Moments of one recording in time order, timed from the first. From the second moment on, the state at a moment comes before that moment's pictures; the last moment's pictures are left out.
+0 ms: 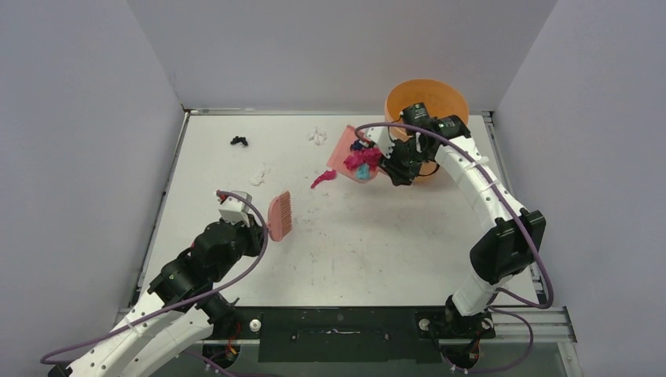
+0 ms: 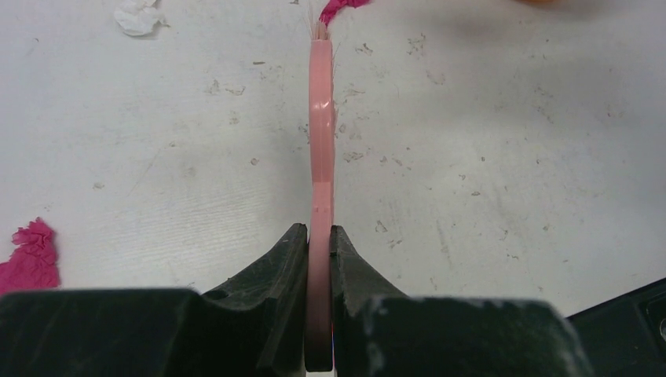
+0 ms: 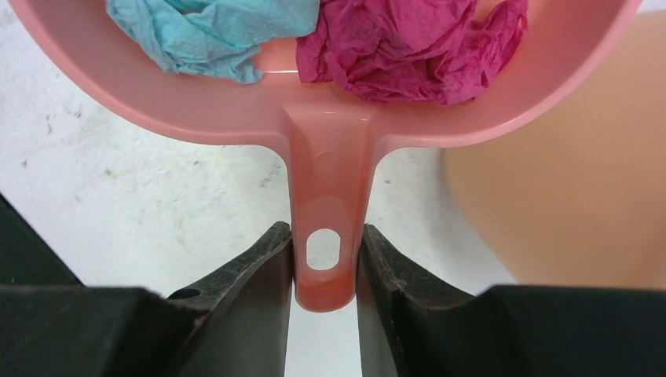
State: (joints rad) left arm -0.75 0.48 0.63 -0.60 -0.34 -0.43; right arm 0.40 1.66 1.65 -1.19 -0.27 -0.81
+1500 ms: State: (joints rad) left arm -0.74 0.54 0.63 -0.57 -0.15 -0.39; right arm 0.24 1.78 1.95 -0.79 0.87 -1.34
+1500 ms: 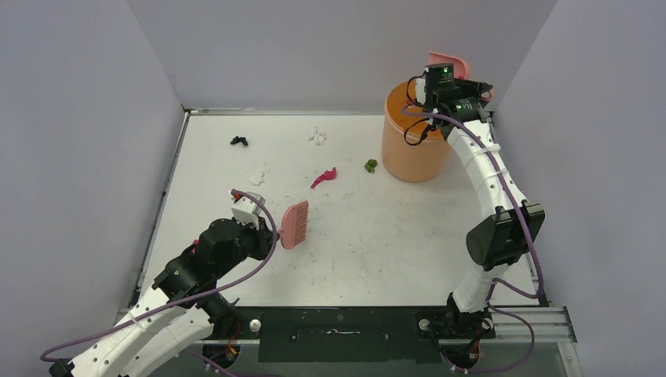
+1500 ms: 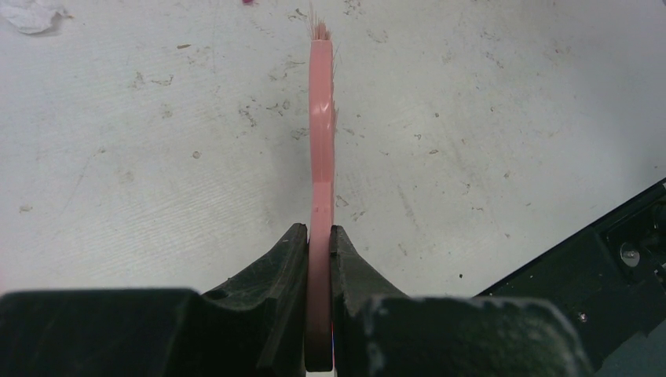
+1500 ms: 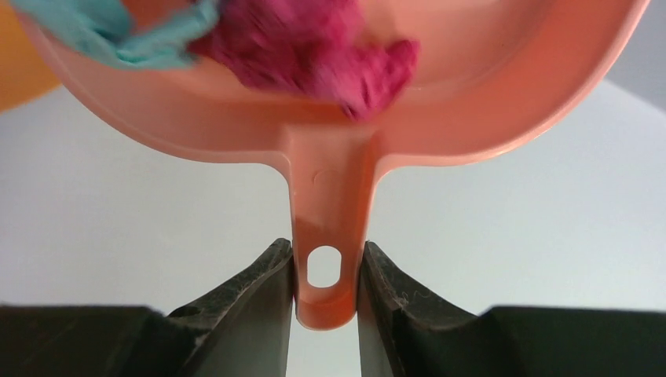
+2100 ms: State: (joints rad) left arm -0.74 0.54 0.63 -0.57 -0.14 -0.38; right arm 0.26 1.68 1.82 -0.50 1.05 -1.83
